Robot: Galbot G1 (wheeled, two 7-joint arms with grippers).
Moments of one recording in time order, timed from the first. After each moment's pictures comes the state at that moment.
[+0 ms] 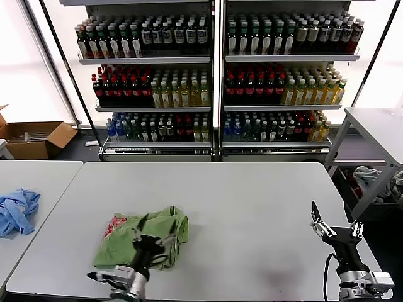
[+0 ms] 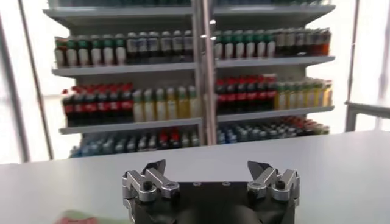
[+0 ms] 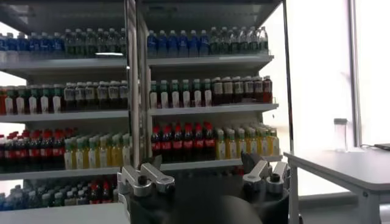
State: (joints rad) left arm 1.46 -1.05 -0.26 -2.11 -0.36 0.18 -0.37; right arm -1.69 0.99 0.67 2.15 0.54 0.14 0.27
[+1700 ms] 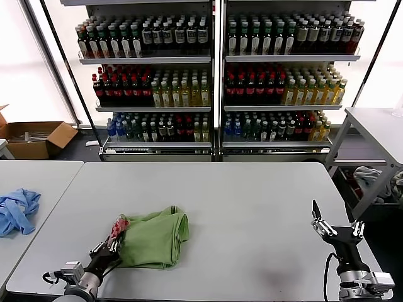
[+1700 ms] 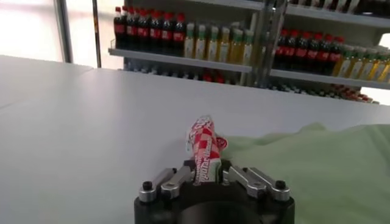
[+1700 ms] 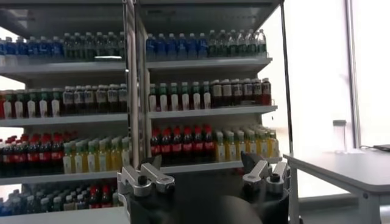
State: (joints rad) left arm 1.53 -1.03 -0.51 -1.91 -0.66 0.18 -0.14; right arm -1.68 1.00 0.67 2.15 0.54 0.15 0.27
